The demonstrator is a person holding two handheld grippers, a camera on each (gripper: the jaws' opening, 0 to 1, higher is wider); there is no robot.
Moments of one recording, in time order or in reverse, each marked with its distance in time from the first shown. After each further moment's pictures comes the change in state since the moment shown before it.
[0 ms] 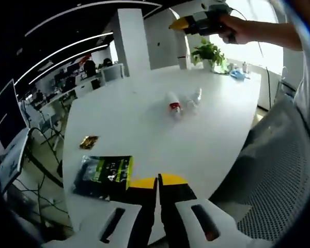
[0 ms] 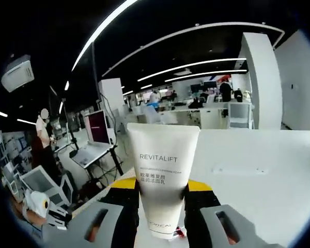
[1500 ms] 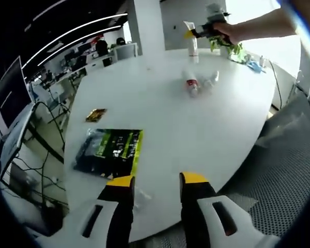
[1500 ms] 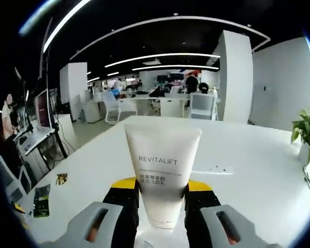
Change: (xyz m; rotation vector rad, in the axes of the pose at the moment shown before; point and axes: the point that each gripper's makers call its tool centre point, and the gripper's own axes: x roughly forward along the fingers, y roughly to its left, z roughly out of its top) left arm 0.012 0.019 -0.041 -0.066 0.158 0.073; right arm 0.080 -0.178 -0.049 -0.056 0.095 -0.328
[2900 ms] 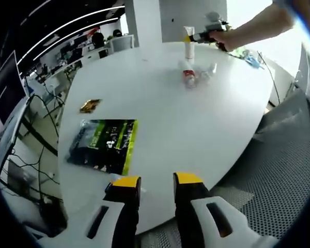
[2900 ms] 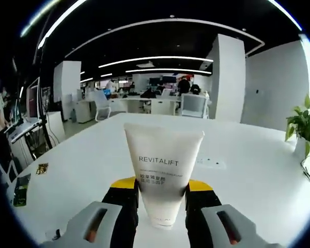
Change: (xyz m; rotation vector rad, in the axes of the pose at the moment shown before) left arm 0.004 -0.006 -0.013 -0.003 0.067 -0.039; right arm 0.028 -0.029 -0.044 -0.011 -0.037 -0.079
